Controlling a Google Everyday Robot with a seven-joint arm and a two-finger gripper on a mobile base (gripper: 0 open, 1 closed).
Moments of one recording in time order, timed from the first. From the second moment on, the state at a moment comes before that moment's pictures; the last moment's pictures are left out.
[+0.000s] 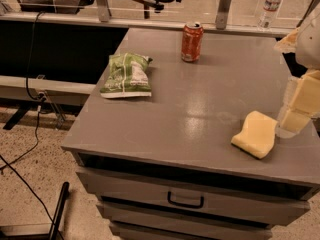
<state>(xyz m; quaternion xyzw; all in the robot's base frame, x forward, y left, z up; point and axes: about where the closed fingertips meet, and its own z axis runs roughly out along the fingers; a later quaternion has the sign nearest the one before) 0.438 -0.217 0.976 -0.60 0.78 -0.03 0.16</state>
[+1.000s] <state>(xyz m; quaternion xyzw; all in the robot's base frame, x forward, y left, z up) 0.455 -0.245 0.914 -0.63 0.76 0.02 0.17</state>
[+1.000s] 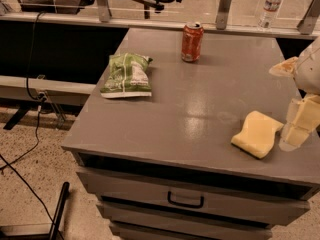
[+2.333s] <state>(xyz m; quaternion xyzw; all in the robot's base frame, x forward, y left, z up) 0.456 -0.239 0.853 -0.75 0.62 0.05 0.23</state>
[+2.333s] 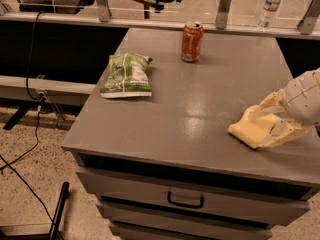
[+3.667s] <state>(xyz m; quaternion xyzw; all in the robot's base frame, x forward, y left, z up) 0.460 -0.231 0.861 -0.76 0.61 0.02 0.24</state>
